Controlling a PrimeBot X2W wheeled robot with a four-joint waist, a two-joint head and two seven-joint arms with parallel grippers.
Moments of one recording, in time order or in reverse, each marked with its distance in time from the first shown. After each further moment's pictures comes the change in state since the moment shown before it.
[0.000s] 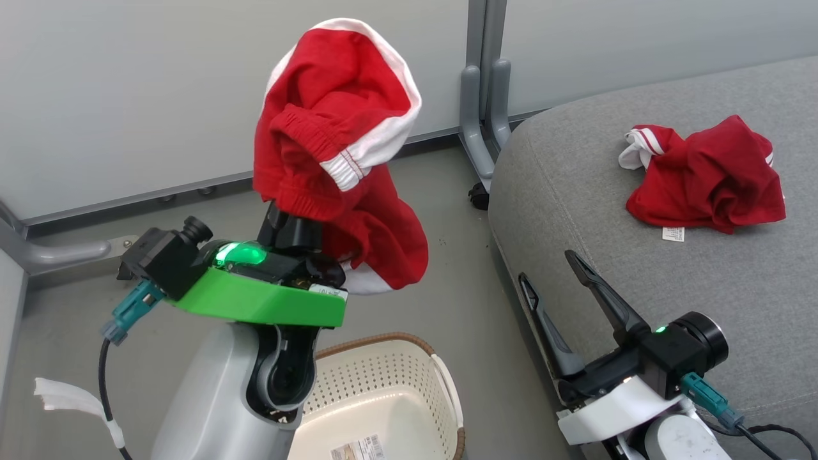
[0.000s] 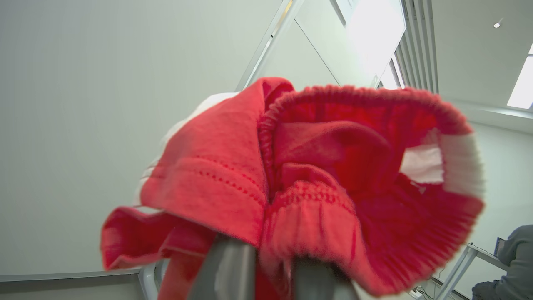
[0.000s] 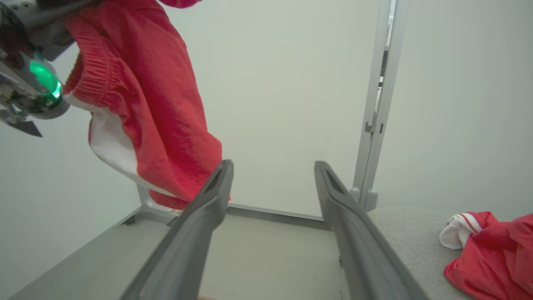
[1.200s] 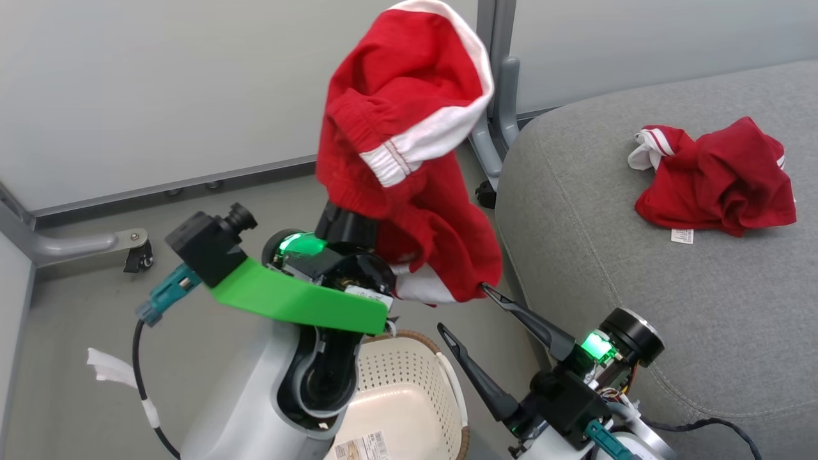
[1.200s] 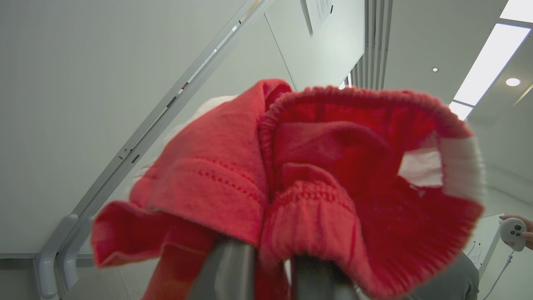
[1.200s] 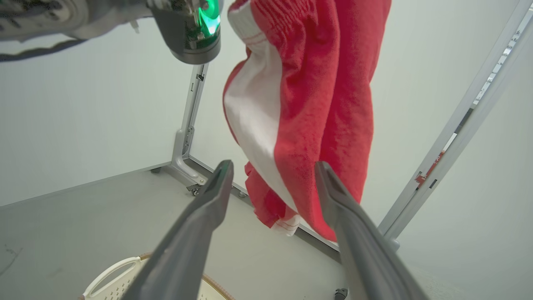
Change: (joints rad) left arm -0.046 -0.002 -0.157 -0.089 -0.254 0.017 -0.001; right arm -0.058 -0.029 0.208 0.001 -0.283 0.000 0.000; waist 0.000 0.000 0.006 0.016
